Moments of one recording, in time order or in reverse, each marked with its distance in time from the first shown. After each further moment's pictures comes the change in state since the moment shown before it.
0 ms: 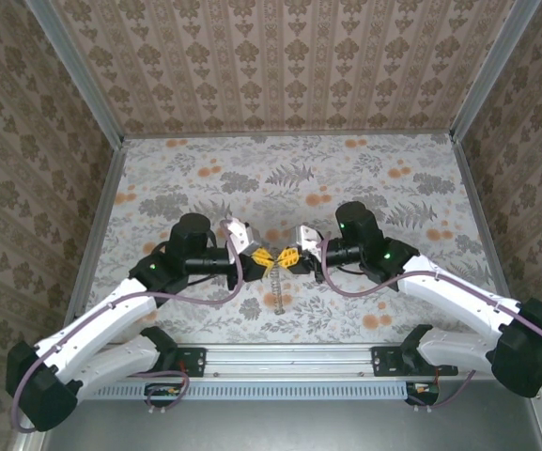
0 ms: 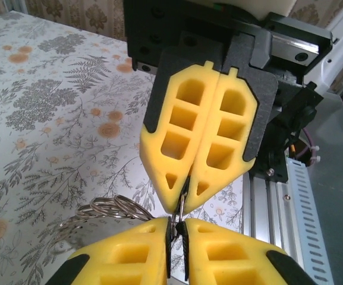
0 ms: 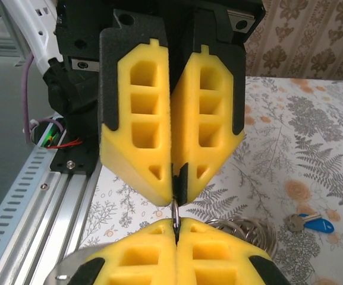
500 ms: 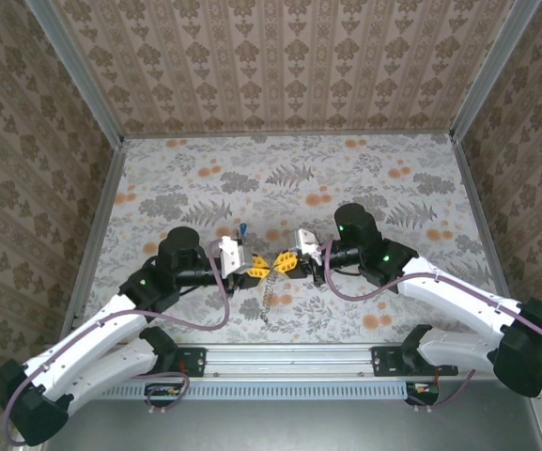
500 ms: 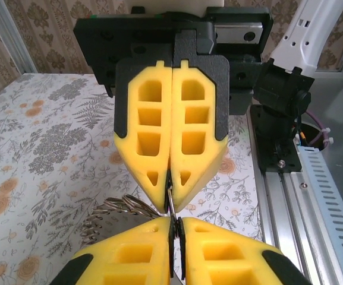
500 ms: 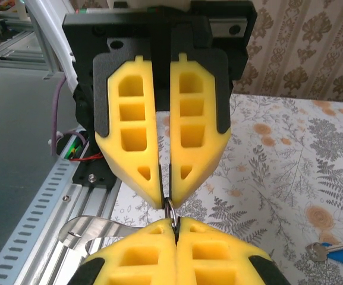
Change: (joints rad) left arm -0.026 -0.137 -0.087 0.056 -0.013 0.160; right arm 0.021 -0.007 -0.001 0.052 -0.050 0.028
